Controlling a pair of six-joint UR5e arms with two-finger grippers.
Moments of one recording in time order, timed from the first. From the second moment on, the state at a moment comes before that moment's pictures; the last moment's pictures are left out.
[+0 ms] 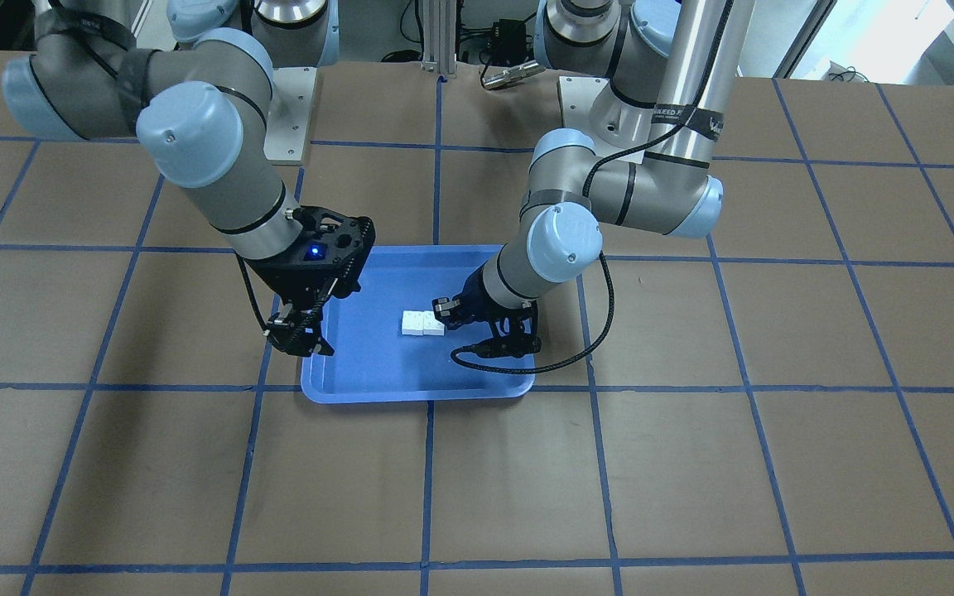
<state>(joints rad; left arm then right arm) -1.79 -1.97 -1.98 -0.83 1.16 -0.45 1.67 -1.40 1.78 -2.04 -1.35 -1.18</state>
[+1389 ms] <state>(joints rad) -1.78 -1.95 -1.94 -0.79 1.16 -0.45 1.63 -1.49 1.35 -1.42 -1.56 -0.63</state>
